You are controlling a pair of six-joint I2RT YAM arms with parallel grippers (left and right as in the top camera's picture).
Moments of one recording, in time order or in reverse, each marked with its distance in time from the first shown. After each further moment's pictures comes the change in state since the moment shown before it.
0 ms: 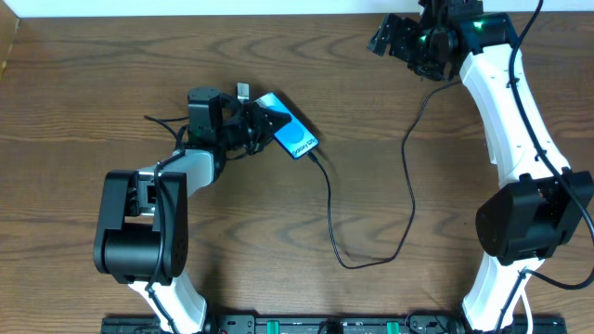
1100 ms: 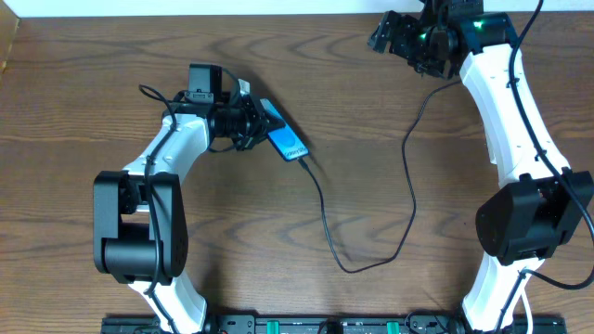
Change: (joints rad) left arm 0.000 0.000 0.324 -0.833 -0.081 0.342; right arm 0.000 0.000 0.000 0.032 0.010 -0.018
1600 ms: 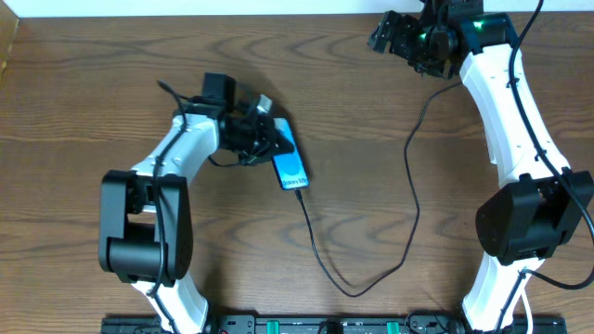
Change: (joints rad) left arm -0.069 0.000 0.002 -0.212 0.026 0.383; right arm 0.000 0.000 0.000 -0.002 0.000 0.000
